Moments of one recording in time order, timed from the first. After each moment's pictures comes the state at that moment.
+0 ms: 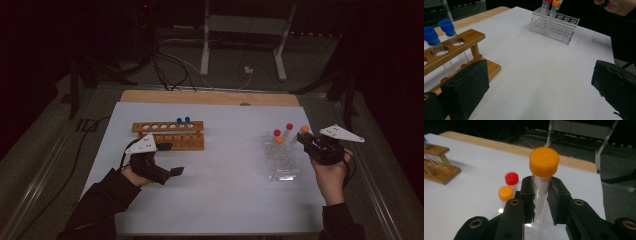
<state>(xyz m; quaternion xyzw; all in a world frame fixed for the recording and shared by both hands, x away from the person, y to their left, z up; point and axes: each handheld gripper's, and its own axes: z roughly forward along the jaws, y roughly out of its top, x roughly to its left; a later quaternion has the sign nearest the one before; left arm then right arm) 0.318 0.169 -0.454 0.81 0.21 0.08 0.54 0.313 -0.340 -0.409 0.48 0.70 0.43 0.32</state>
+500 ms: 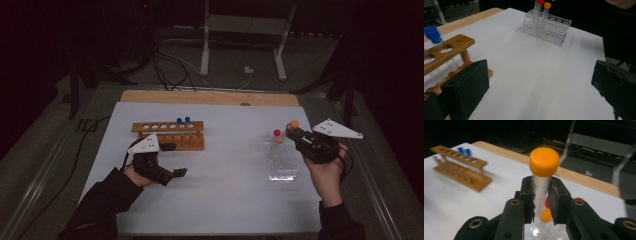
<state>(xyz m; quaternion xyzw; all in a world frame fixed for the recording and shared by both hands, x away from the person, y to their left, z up) 0.316 0.158 -0.447 0.81 0.20 0.07 0.54 0.296 -0.299 -0.374 0.41 0.73 0.46 0.30</state>
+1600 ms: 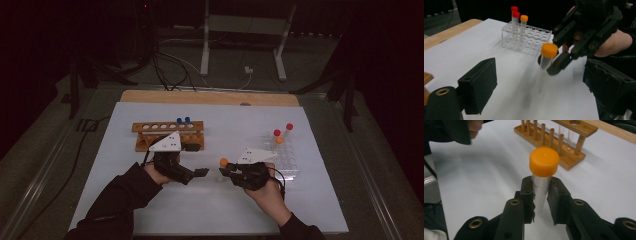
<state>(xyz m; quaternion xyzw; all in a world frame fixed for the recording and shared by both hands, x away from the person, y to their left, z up) 0.315 0.103 -0.431 0.81 0.14 0.04 0.56 0.278 -0.159 -0.444 0.27 0.84 0.44 0.13</state>
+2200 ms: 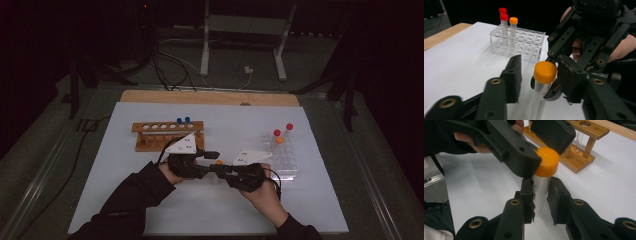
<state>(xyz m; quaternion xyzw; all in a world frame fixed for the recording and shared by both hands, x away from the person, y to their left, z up) 0.318 0.073 -0.438 0.82 0.11 0.03 0.57 0.276 -0.150 -0.443 0.26 0.85 0.45 0.12</state>
